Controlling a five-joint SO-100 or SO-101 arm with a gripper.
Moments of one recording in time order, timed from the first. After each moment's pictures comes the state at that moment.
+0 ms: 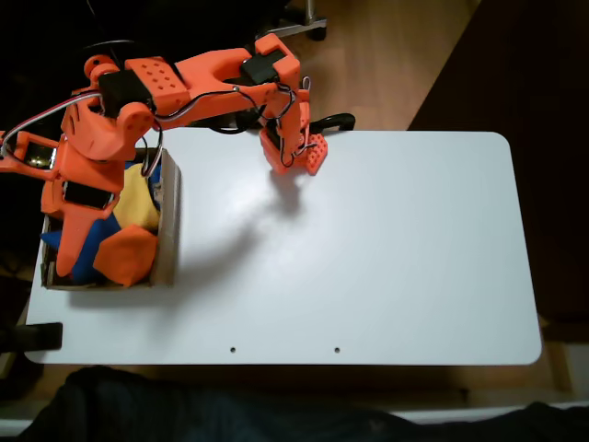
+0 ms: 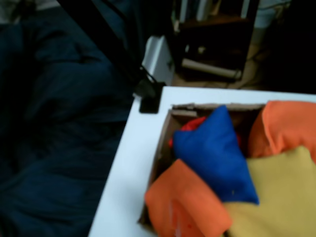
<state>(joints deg) 51.2 98.2 71.6 66.9 -61.5</state>
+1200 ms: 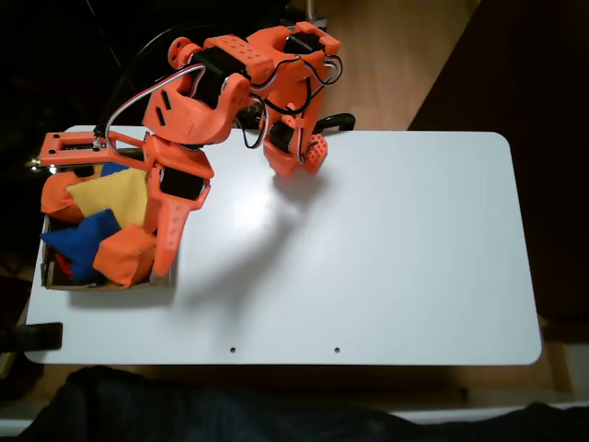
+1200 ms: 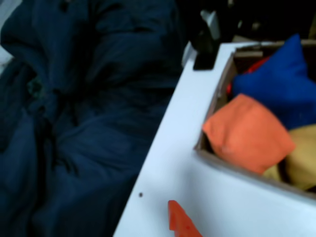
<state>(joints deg) 36.1 126.8 96.9 66.4 -51.9</state>
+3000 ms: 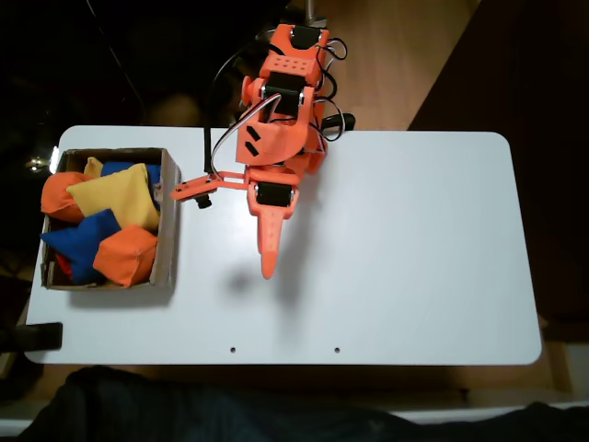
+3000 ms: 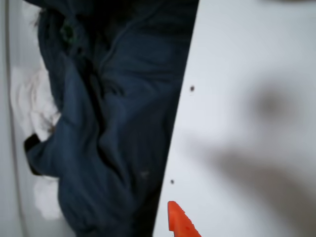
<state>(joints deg) 9.7 151.9 130.1 59.0 -15.5</state>
